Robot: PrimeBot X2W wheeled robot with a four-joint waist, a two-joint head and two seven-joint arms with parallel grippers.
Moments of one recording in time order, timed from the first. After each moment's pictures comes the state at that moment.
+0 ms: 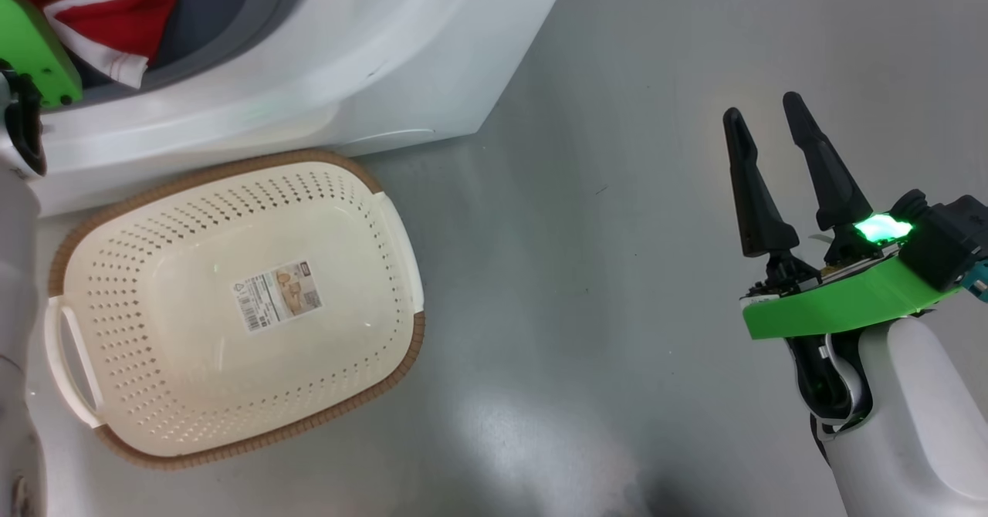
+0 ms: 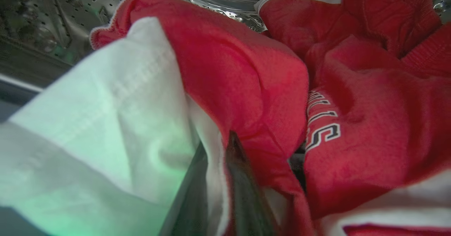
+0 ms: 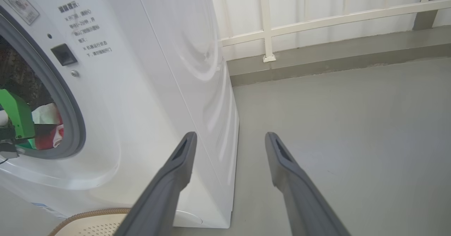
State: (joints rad) left arm -1.34 0.25 -0.18 1.26 -0.30 0.10 0.10; right arm -0.43 -0.17 0.14 0.08 0.47 0.13 -0.26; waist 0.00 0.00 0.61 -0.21
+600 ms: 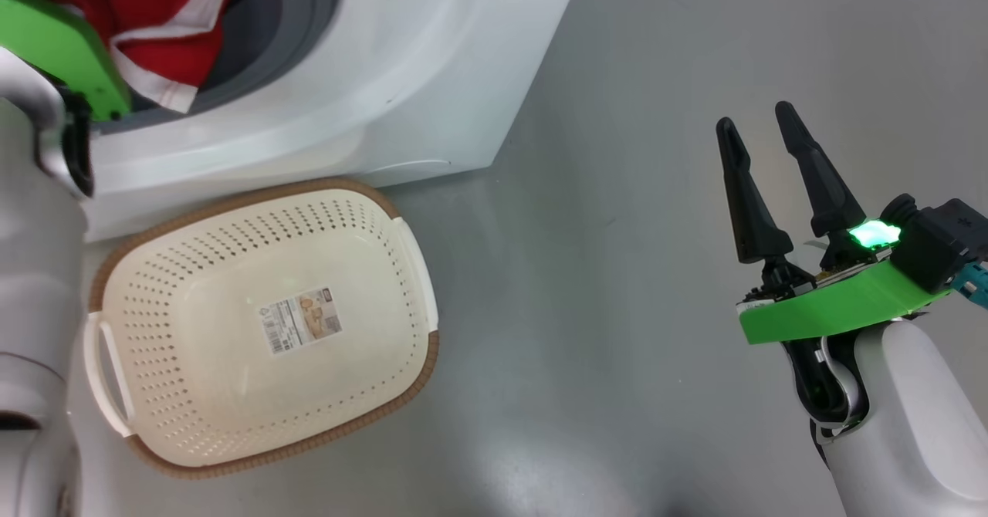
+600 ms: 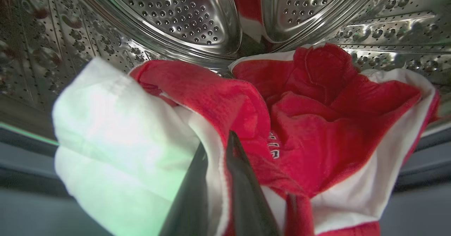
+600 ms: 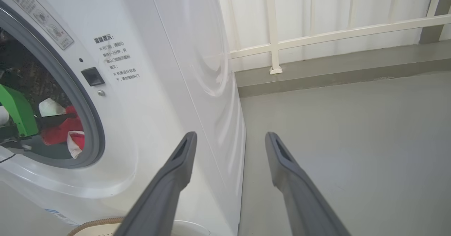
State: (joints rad) left arm -1.32 0.21 -0.22 1.26 -0.30 0.06 -0.08; right arm -0.43 -0.18 0.15 0.10 0.47 0.13 -0.26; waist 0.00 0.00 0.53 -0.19
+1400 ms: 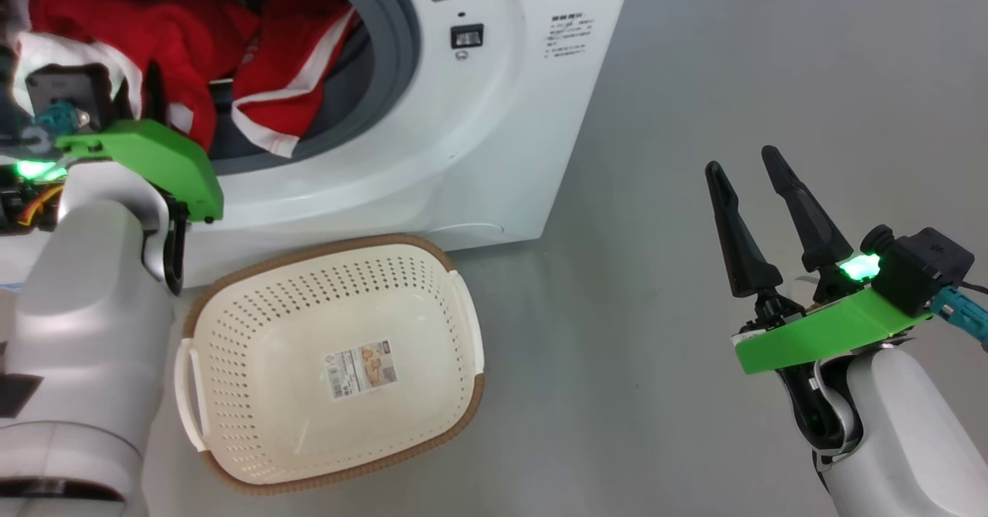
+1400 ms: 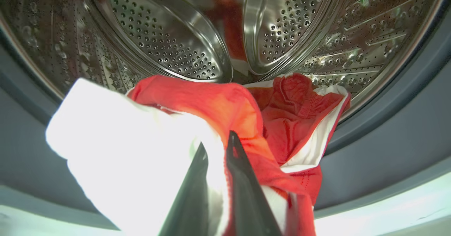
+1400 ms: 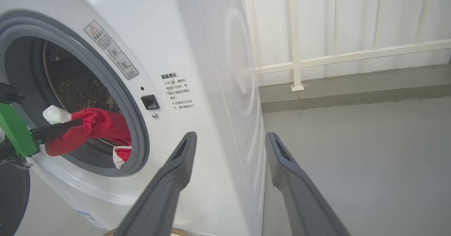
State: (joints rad) left arm -1.11 0.14 -0.28 1.21 -0.30 0.00 -0.24; right arm -0.39 -0.20 0.17 0.14 0.47 0.13 -0.26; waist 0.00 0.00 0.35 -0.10
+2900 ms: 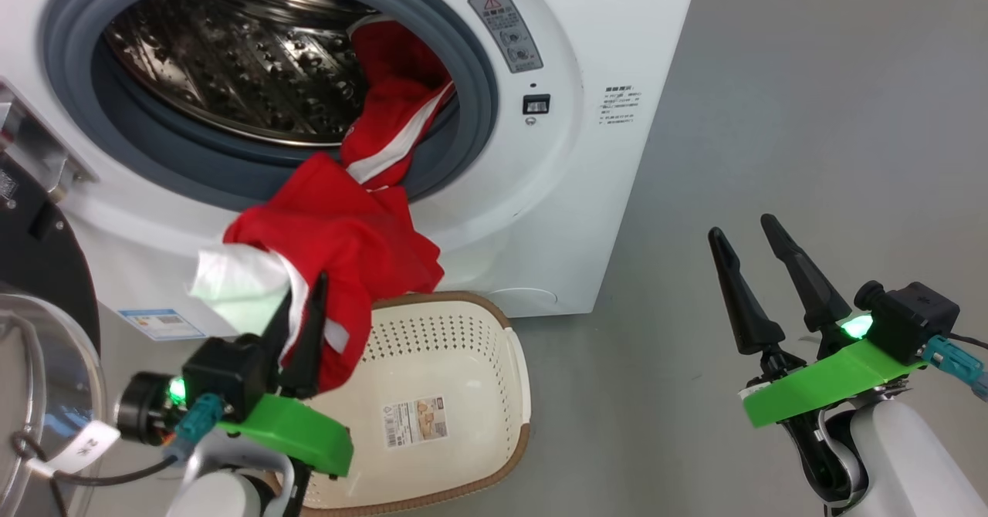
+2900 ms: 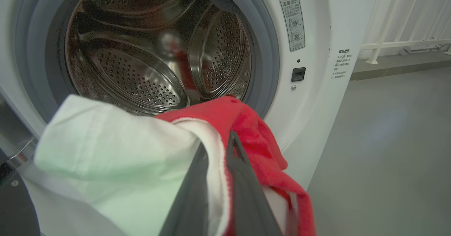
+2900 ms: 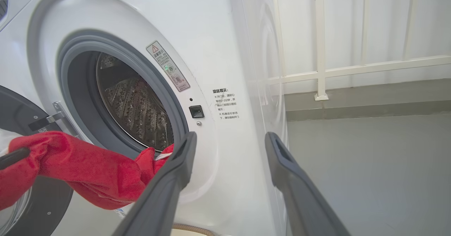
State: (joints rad) left arm -0.24 0.22 -0.40 0.02 -0.32 0.13 -0.05; right arm -0.28 -0.23 0.19 0.17 0.50 0.13 -0.26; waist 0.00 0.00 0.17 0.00
